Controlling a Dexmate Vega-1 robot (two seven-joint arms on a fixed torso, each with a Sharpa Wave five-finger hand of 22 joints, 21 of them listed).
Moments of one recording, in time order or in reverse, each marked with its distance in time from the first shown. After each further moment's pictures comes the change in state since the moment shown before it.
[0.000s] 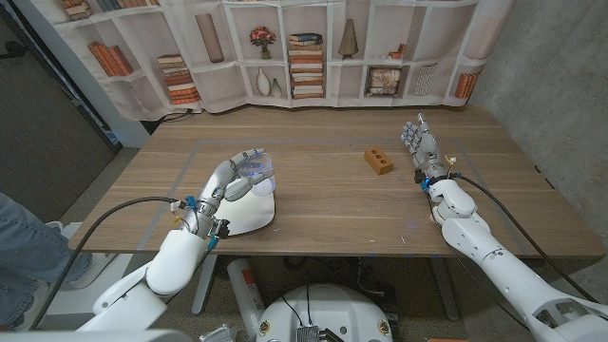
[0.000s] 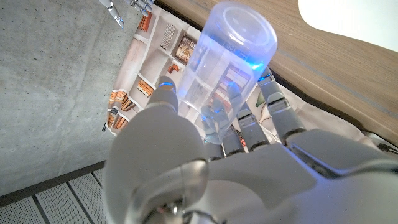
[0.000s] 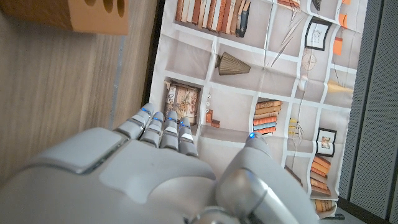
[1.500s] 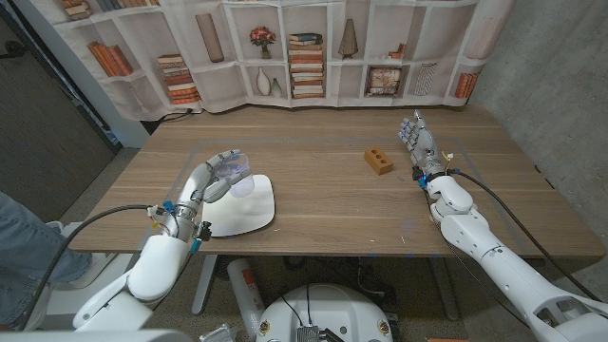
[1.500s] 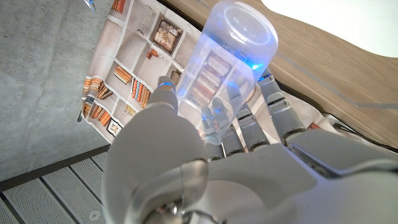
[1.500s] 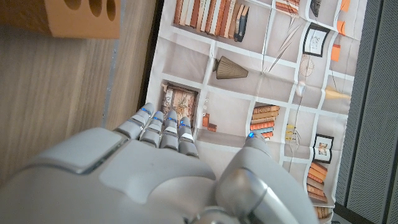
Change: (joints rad) left arm 0.066 -0.077 -0.111 0.017 -0.013 -0.007 -0.010; left_hand -0.002 0.000 0.010 -0.004 0.000 0.007 0.000 -0.004 0.000 0.001 0.002 0.000 0.005 0.003 -0.004 0.000 0.000 -0.005 -0.005 -0.004 0.000; right arm 0.008 -0.007 -0.012 -0.030 -0.021 -0.023 -0.027; right_hand 0.005 0.005 0.000 0.000 0.000 0.009 0.002 0.000 0.000 0.002 -0.002 0.000 0.000 0.007 0.000 0.000 0.000 0.000 0.000 0.000 0.000
